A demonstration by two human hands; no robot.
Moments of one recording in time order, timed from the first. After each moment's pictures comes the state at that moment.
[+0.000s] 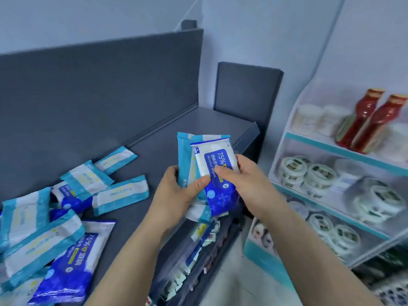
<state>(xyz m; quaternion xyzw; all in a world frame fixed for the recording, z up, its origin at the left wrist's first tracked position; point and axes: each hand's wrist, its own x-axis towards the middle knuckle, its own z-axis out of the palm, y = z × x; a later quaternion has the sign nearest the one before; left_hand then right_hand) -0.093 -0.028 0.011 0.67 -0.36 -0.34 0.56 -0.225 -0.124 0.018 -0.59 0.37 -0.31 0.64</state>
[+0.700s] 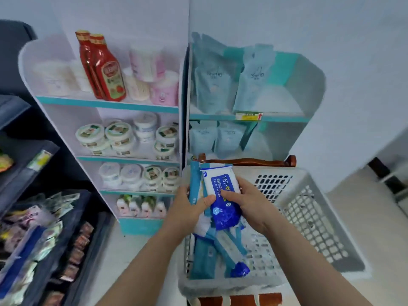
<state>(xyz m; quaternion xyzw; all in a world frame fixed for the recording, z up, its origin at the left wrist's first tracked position) -0.608 -0.085 -0.111 0.55 -0.47 -0.59 0.37 -0.775 -0.080 -0.099 -0.35 0.60 -0.43 0.58</state>
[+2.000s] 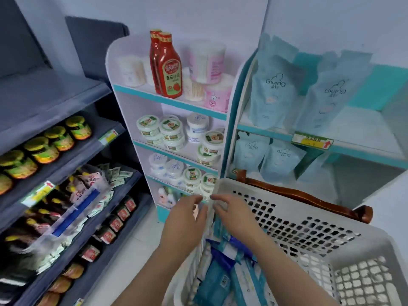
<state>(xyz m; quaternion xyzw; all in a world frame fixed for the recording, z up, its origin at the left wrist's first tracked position) -0.602 -0.096 -0.140 0.73 -0.55 -0.22 0.34 -0.733 -0.151 -0.128 -0.75 0.54 -0.15 0.36</state>
